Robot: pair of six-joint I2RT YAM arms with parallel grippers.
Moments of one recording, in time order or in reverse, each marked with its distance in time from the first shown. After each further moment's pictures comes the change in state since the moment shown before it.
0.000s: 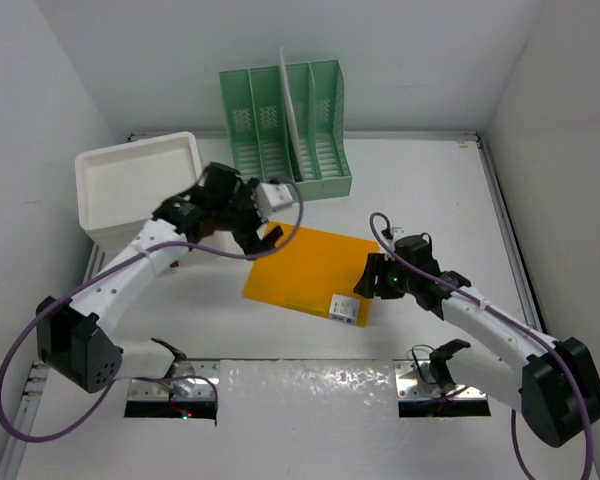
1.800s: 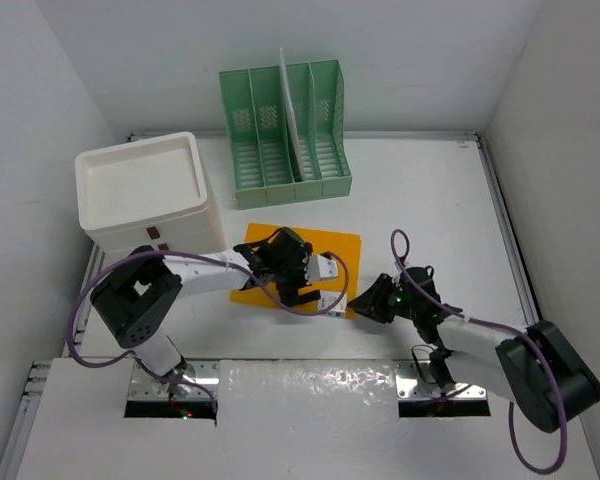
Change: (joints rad) left arm -0.397 0.332 -0.372 0.513 -0.200 0.018; right arm 0.000 0.056 -0.393 0.588 -0.167 0.576
